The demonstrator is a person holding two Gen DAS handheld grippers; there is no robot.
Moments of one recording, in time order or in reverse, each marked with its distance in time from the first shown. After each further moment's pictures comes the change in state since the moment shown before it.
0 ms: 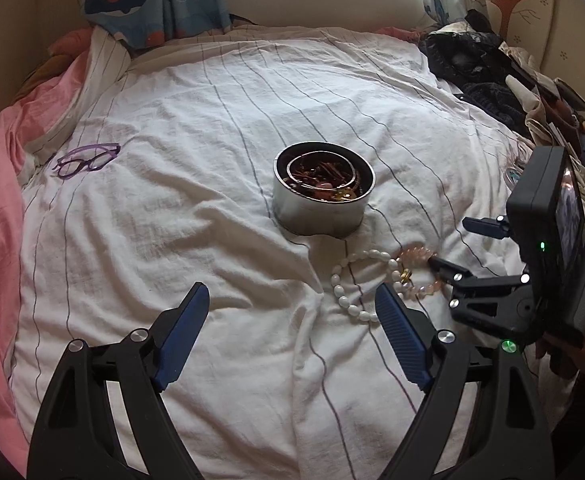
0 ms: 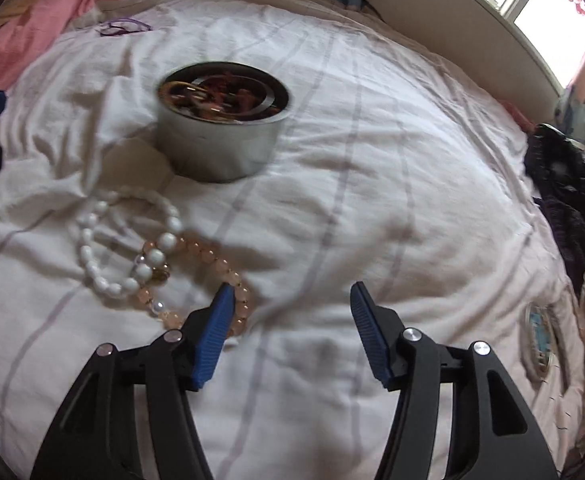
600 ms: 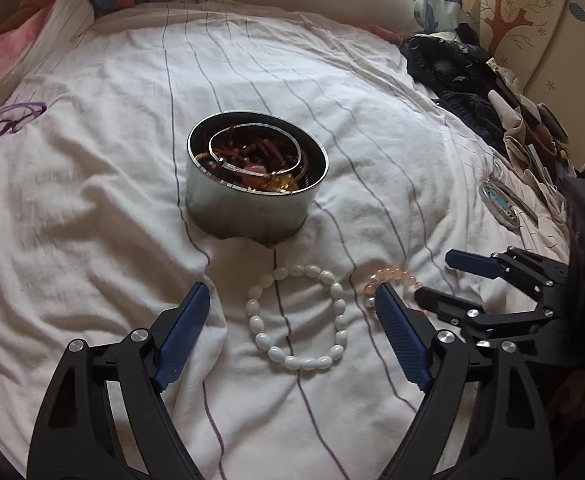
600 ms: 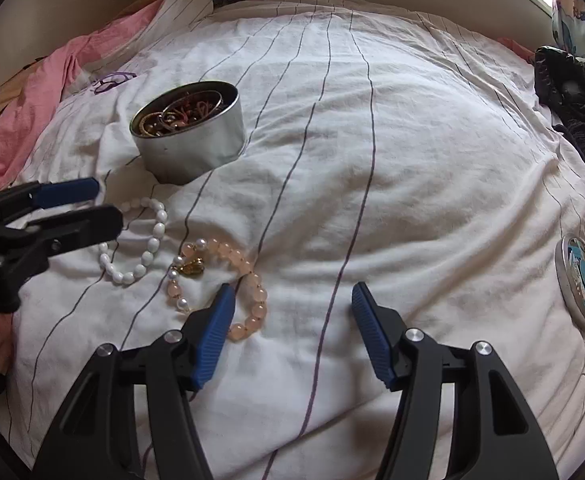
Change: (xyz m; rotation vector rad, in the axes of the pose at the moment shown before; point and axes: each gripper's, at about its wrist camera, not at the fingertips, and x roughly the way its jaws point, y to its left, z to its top) left arm 0.070 -0.019 0.002 -0.111 0.041 -0.173; right arm -0.005 -0.049 -0.022 0.206 -0.023 0.266
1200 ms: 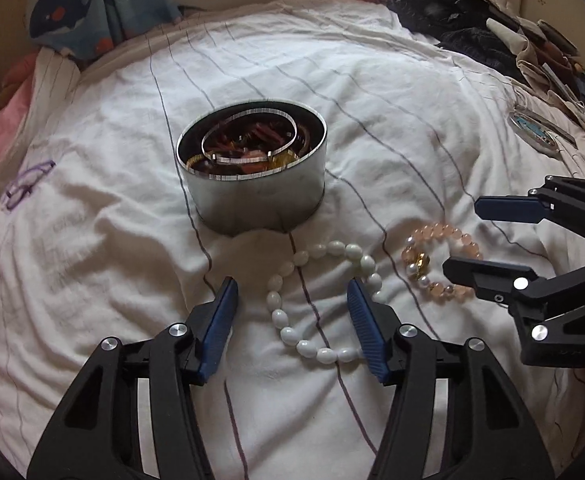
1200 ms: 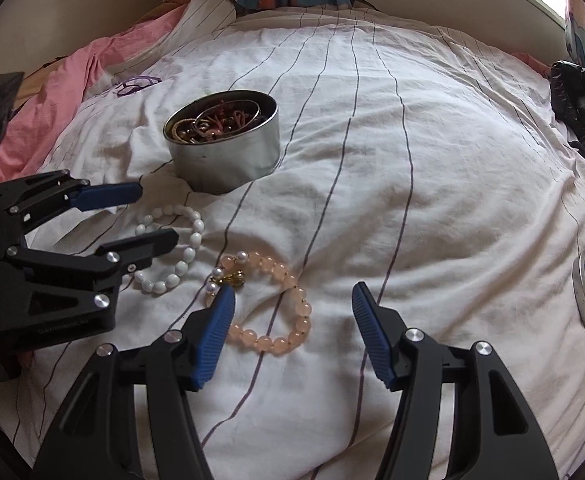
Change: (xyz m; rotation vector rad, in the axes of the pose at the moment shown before) left arm 0.016 -0.022 -0.005 0.214 0.043 0.168; right arm 0.002 0.017 0.001 -0.035 -0.034 0.049
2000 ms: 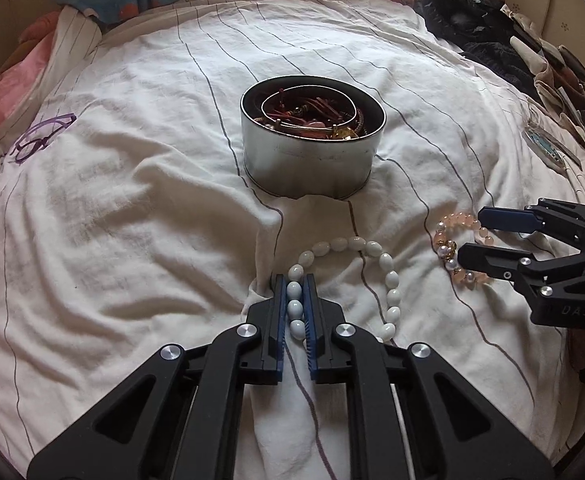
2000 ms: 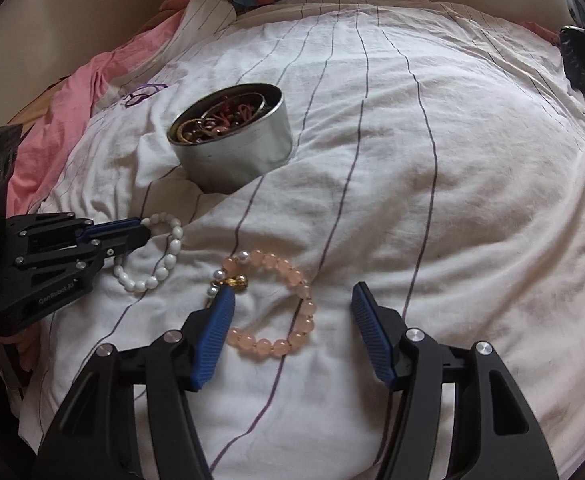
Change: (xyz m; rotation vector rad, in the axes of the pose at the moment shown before) left arm -0.008 0.037 -0.016 -0.081 0.032 -0.003; right arm 0.015 -0.007 0.000 0.086 0.034 0.108
